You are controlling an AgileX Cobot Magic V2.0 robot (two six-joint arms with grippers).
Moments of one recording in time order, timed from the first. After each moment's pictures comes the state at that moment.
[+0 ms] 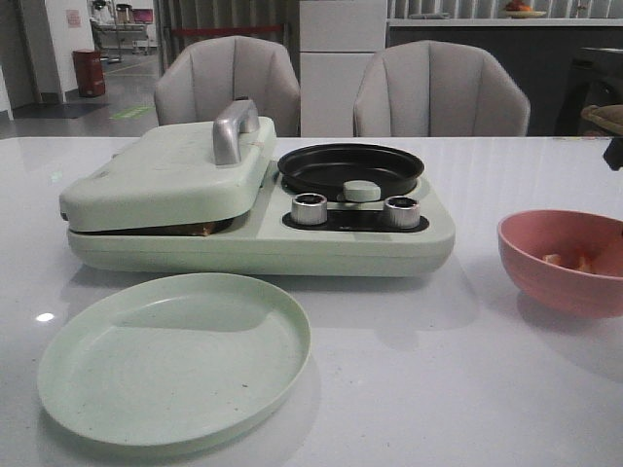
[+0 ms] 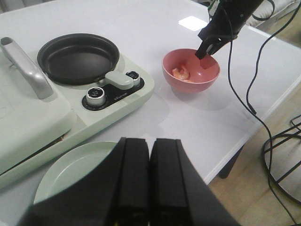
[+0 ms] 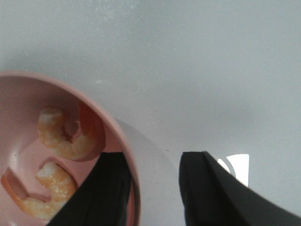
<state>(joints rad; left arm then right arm) -0.64 0.73 -0.67 -0.48 0.47 0.41 -0.19 1.78 -1.13 0.27 0.66 -0.21</state>
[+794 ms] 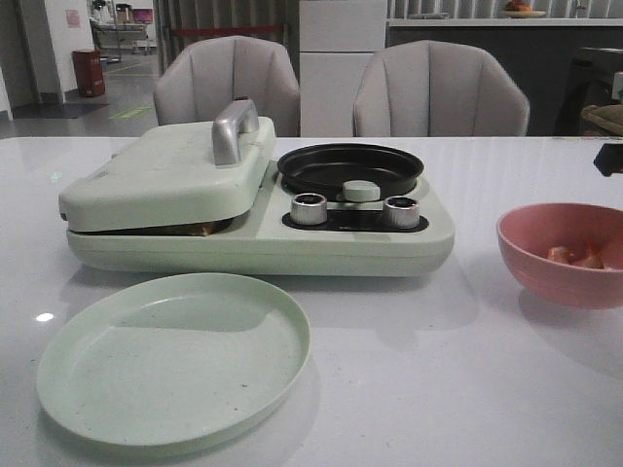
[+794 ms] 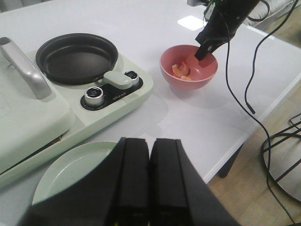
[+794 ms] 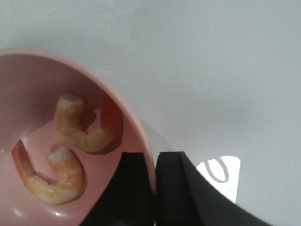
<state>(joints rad) -0.64 0.73 -0.67 -0.48 0.47 0.41 -0.15 1.75 -1.13 0.26 0.66 -0.25</state>
